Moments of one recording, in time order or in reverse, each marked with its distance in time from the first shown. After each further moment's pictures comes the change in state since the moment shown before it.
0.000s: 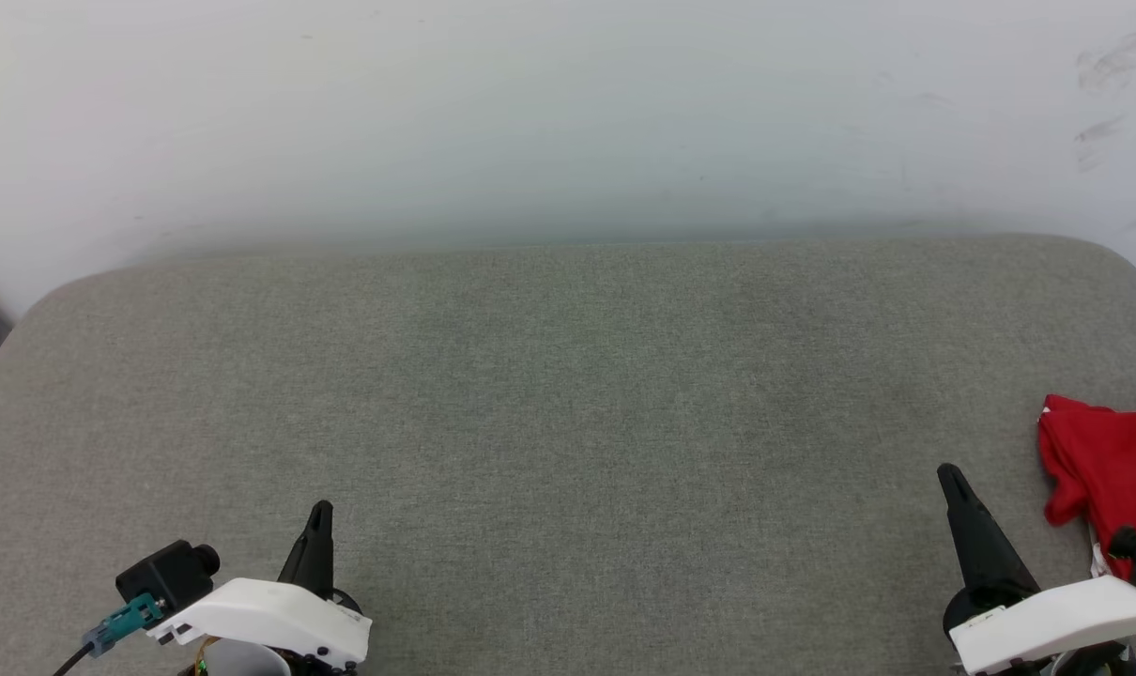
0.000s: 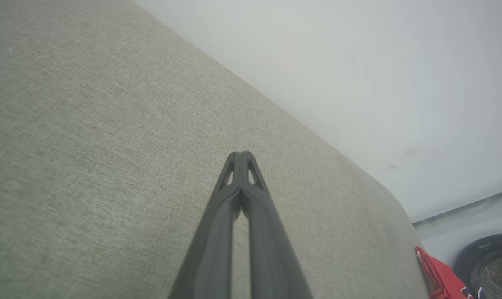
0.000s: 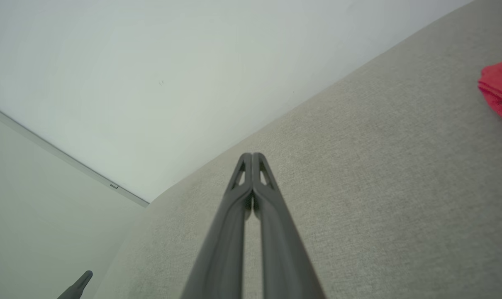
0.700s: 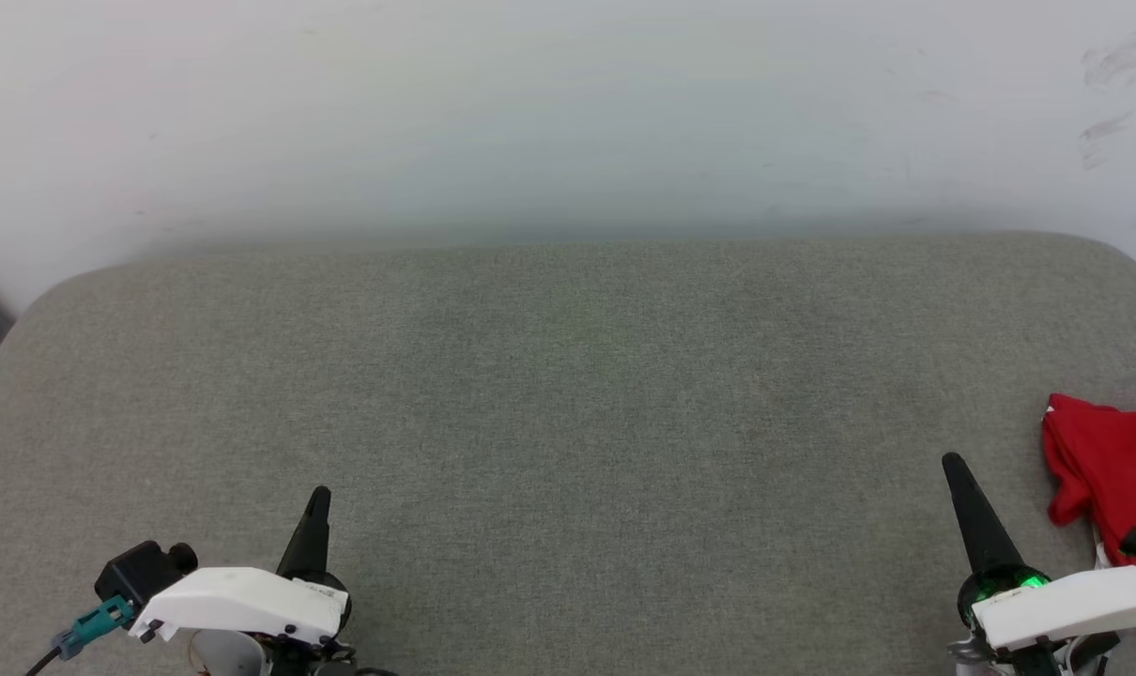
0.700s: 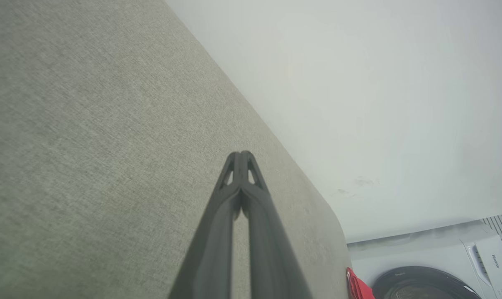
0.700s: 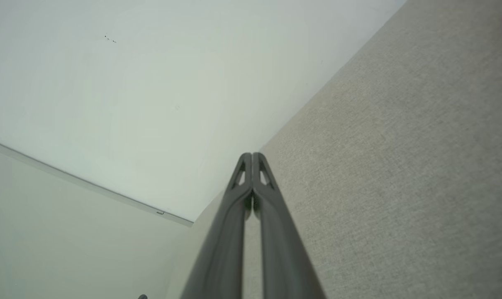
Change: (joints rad) left arm -0.015 -0.054 0.096 0.010 -0.208 -0.074 0.066; right arm -0.047 -0.004 -0.005 0.072 0.275 0.000 0.000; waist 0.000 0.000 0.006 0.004
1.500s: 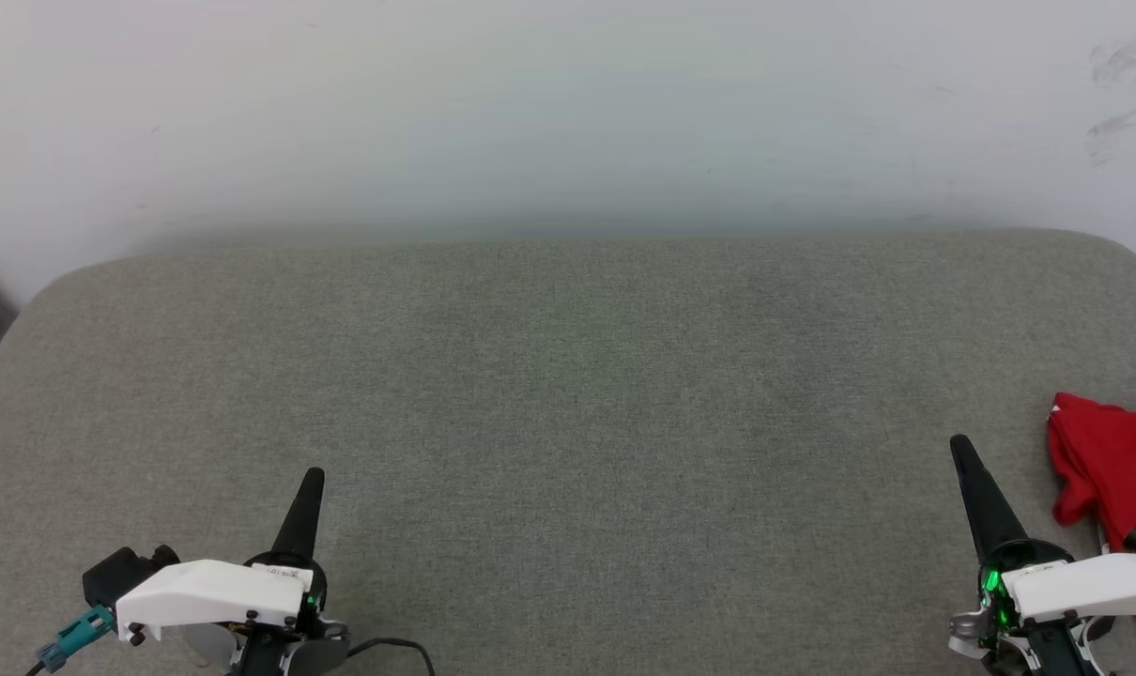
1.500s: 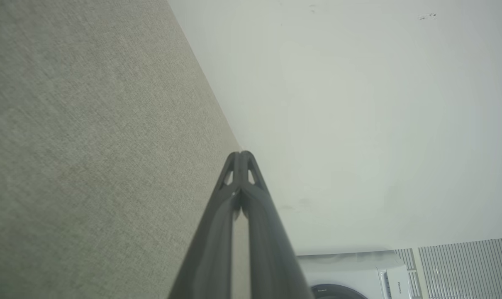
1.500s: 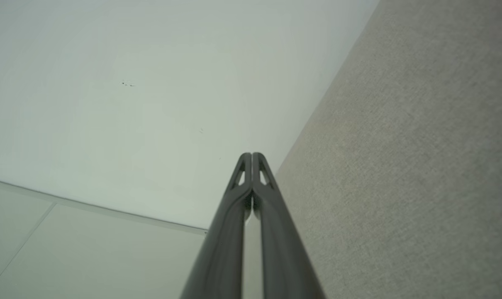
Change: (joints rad) left arm -0.020 -0.057 0.101 0.012 -0.212 -0.075 0.070; right arm -0.057 -0.001 -0.012 0.073 0.278 0.000 0.006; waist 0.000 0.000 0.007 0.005
